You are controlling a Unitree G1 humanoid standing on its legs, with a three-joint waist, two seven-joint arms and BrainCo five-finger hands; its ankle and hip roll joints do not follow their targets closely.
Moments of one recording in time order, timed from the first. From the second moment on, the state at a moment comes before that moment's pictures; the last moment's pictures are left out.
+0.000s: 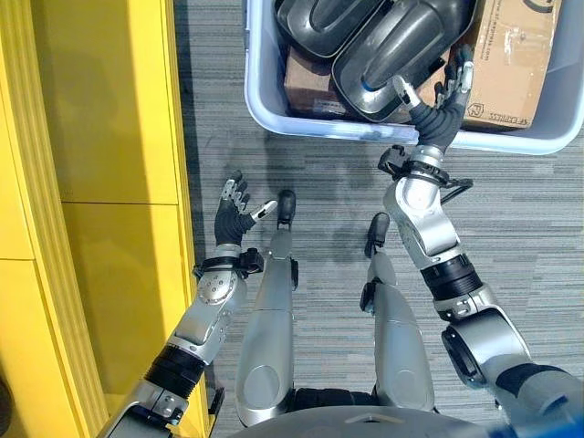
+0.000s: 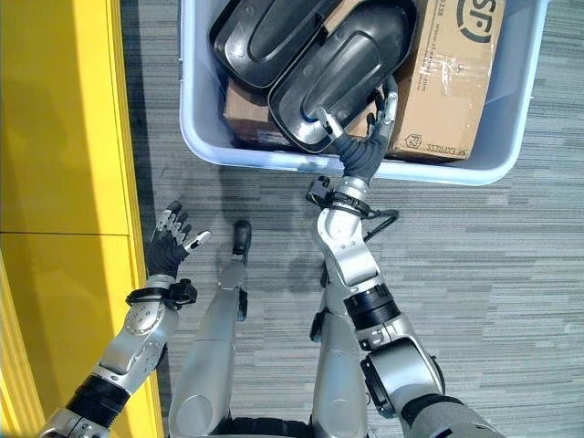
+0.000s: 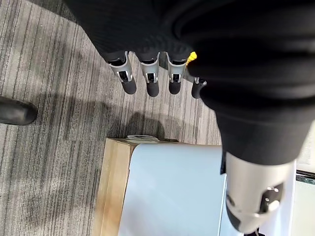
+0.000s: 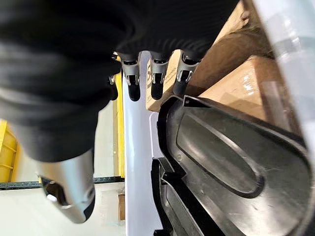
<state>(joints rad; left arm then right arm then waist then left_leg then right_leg) -0.13 0.42 -0.32 0.06 -0.52 -0.23 0.41 -0.76 -0.15 0.23 0.23 0.21 -0.19 -0.82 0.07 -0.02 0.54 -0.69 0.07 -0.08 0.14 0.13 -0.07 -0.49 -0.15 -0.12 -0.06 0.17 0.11</state>
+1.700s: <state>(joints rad) -0.14 0.42 -0.36 0.06 -0.53 -0.23 0.44 -0.81 -0.12 0.13 0.25 0.25 -0.21 -0.95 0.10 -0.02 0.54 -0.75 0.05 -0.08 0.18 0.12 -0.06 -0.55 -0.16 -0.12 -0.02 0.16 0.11</state>
